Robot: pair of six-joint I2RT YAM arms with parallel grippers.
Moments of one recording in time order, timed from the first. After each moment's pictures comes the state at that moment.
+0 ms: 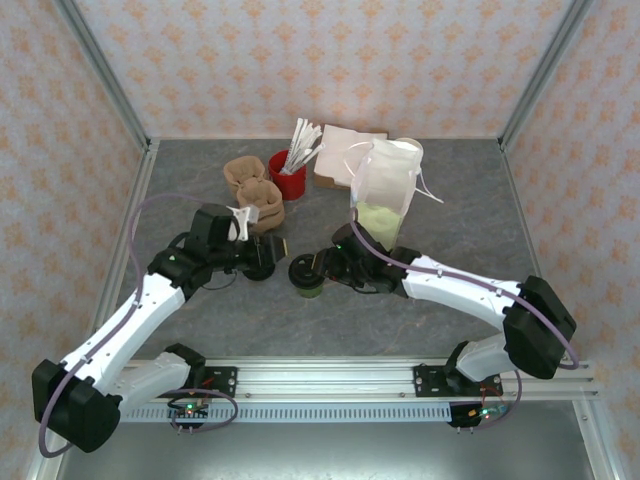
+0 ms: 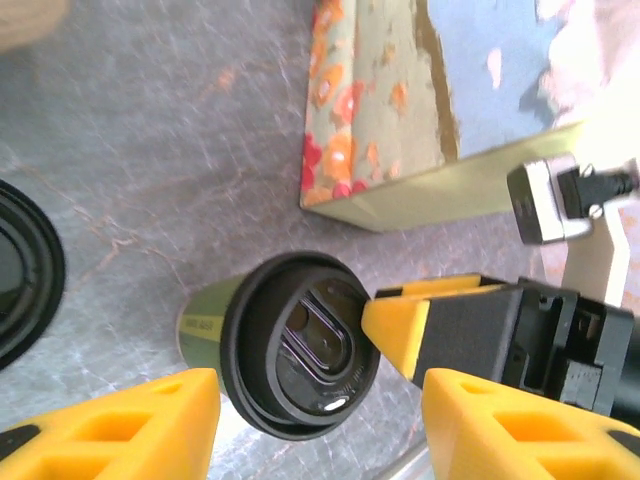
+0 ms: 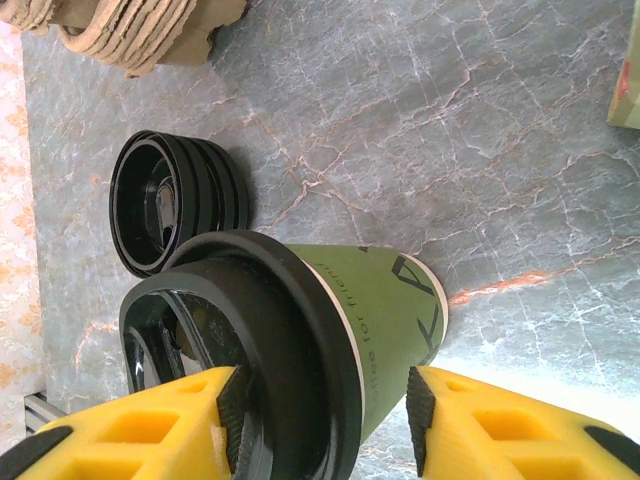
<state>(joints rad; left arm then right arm) -0.38 1.00 0.85 -0.56 0.38 -0.64 0.89 1.40 0.92 -0.36 -0.04 1.05</state>
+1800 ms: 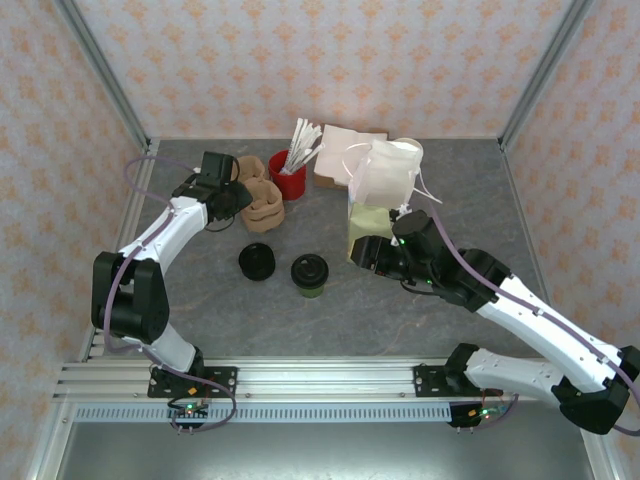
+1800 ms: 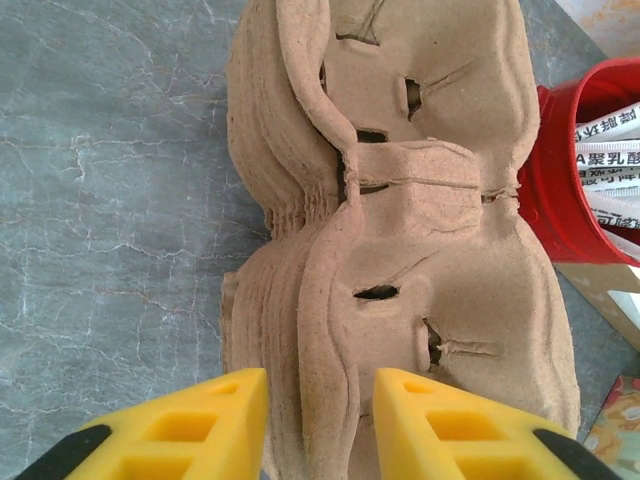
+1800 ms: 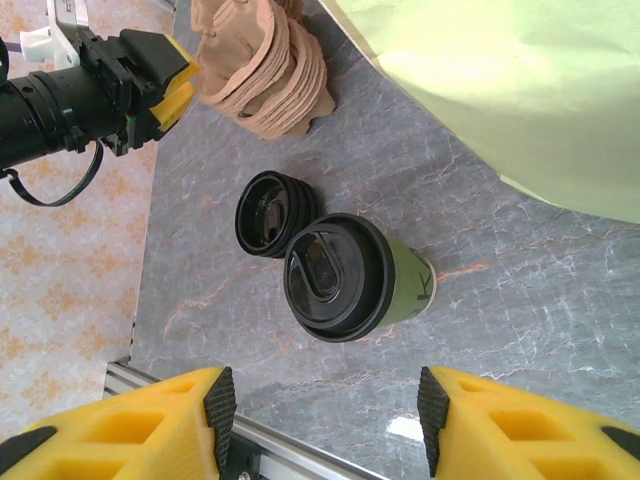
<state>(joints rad) -0.13 1.61 1.22 -0.53 -0.02 -0.78 0.85 0.97 1.08 -0.78 0.01 0.94</state>
